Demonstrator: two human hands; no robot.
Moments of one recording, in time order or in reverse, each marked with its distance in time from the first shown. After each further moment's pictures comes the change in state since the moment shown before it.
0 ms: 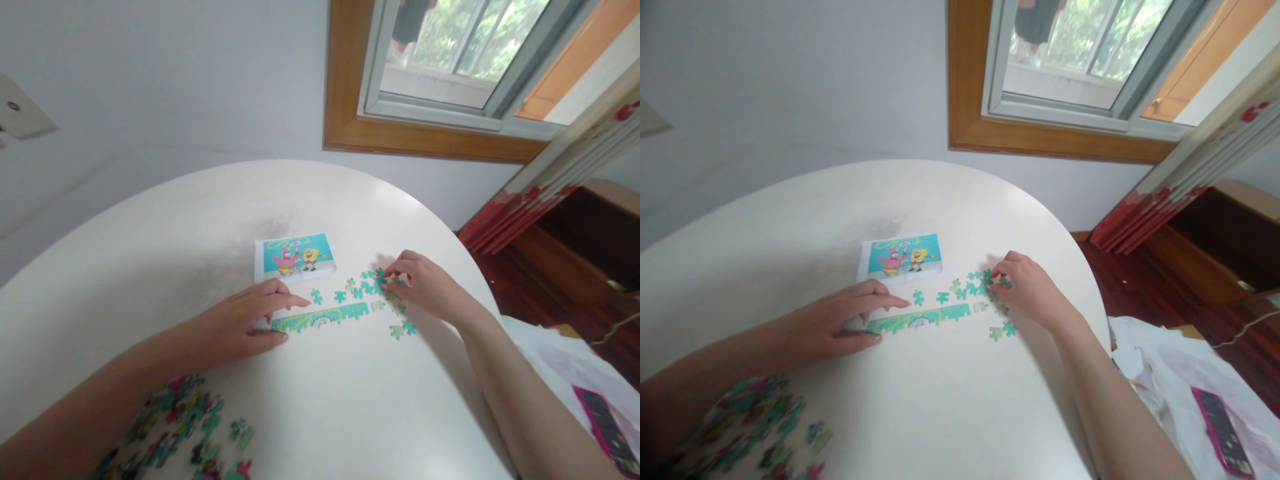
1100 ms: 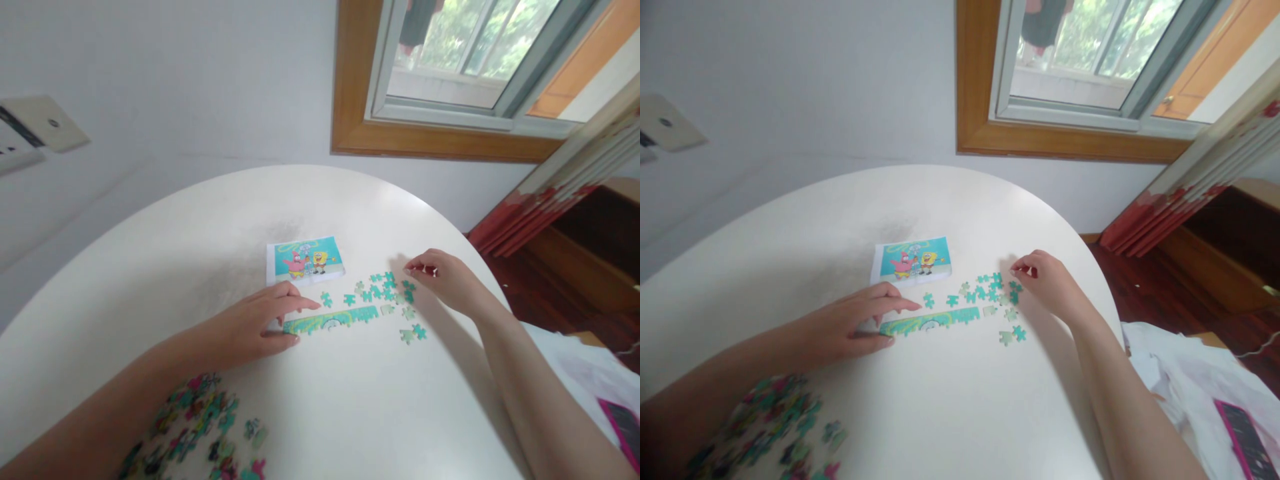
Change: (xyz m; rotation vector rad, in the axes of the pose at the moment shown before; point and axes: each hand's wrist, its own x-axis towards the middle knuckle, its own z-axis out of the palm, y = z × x) left_hand -0.001 0.004 -0.002 -0.005 0.013 0.009; right_hand 0.002 0.015 -0.008 0.138 0.111 0.167
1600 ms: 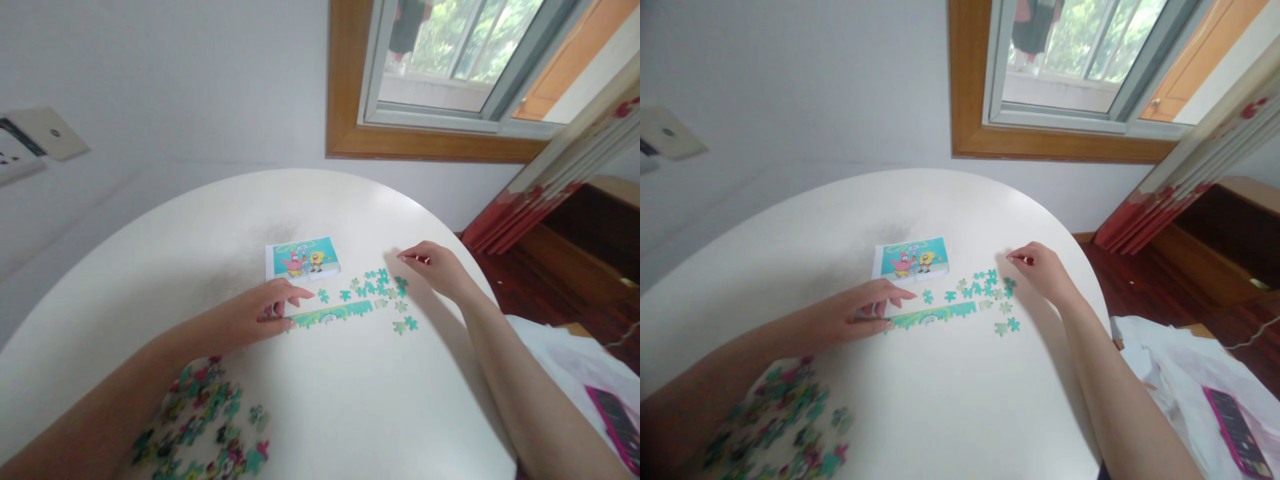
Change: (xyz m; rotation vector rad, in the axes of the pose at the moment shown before) left_hand 0.000 -0.003 -0.004 -0.067 0.062 -0.044; right_hand 0.007 0.007 0.001 0.048 0.118 0.009
